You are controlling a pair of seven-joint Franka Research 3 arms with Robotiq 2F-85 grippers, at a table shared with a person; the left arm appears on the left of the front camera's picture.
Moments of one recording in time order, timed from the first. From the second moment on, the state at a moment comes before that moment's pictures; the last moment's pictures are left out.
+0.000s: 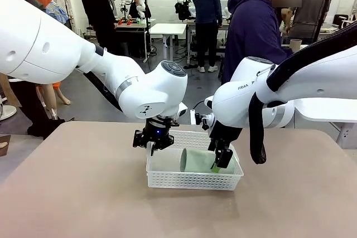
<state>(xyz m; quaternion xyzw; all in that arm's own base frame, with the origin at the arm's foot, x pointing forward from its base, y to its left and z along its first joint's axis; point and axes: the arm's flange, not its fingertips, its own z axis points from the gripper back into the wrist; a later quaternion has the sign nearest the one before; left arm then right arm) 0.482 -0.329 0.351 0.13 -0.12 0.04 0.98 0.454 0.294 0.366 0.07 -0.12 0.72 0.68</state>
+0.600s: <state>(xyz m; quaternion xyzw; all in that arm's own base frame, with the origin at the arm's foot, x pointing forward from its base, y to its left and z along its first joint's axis) 0.482 -0.329 0.351 0.13 -0.12 0.04 0.98 0.439 0.267 0.408 0.09 -0.18 0.72 0.67</state>
